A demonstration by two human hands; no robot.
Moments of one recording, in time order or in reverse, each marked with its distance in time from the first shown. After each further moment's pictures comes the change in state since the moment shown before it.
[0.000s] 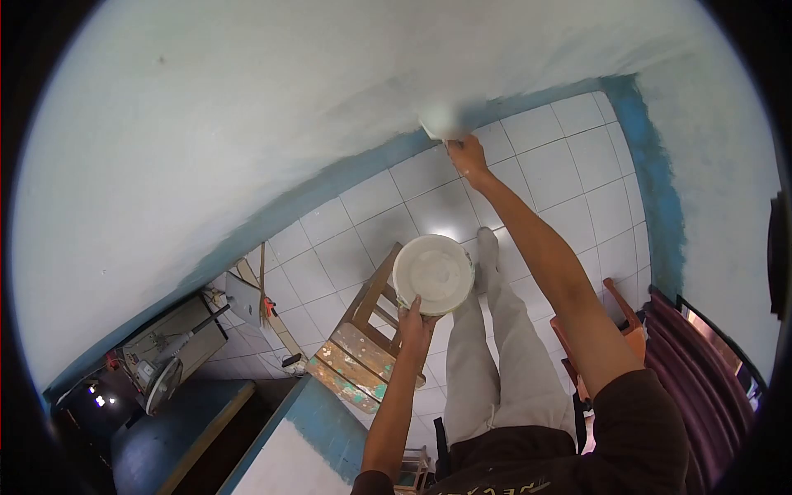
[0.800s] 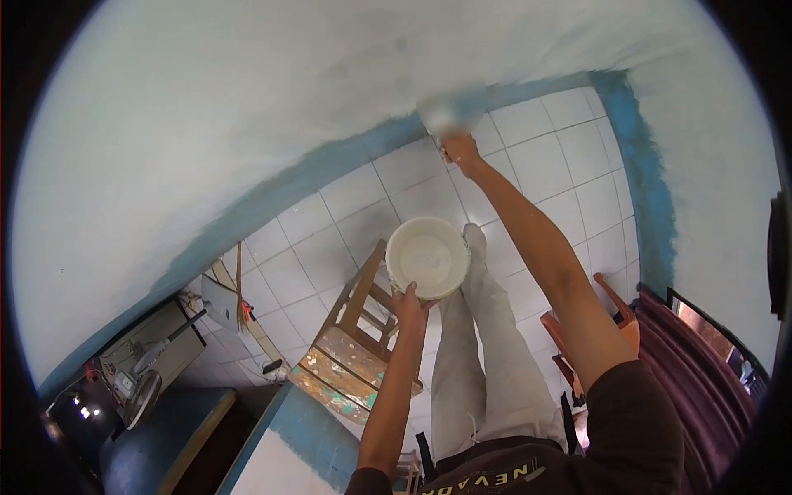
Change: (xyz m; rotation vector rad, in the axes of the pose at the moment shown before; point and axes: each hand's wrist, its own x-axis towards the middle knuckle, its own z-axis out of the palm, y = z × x) left_hand 0.051 -0.016 -0.010 0.056 -0.003 0.012; right_hand 0.004 0.026 0.023 0.135 -0.060 0.248
